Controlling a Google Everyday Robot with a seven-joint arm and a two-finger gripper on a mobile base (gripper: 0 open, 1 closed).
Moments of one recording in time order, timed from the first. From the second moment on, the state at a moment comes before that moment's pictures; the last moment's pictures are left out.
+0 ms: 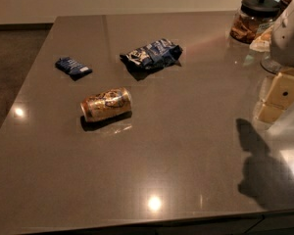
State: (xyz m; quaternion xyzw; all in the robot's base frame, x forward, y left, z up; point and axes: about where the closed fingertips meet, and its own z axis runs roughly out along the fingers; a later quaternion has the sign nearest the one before) arm 0.438 -0.217 0.976 -0.60 0.78 -0.03 0.16
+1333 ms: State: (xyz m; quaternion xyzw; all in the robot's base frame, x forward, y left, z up) arm 0.463 -0.077 0.974 -0.70 0.69 0.02 0.18
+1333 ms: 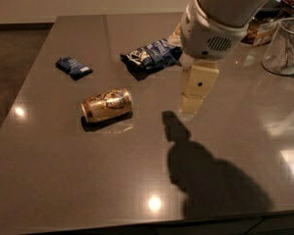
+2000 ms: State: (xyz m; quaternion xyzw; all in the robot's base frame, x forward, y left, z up) arm 0.488 0.020 0.936 -0.75 0.65 0.07 0.15
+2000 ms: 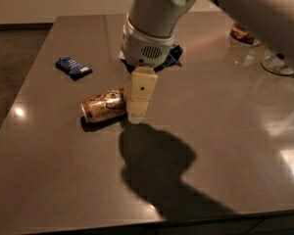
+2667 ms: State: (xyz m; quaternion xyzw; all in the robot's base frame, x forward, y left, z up) arm 0.491 0.078 0.905 -0.78 0.61 0.06 0.13
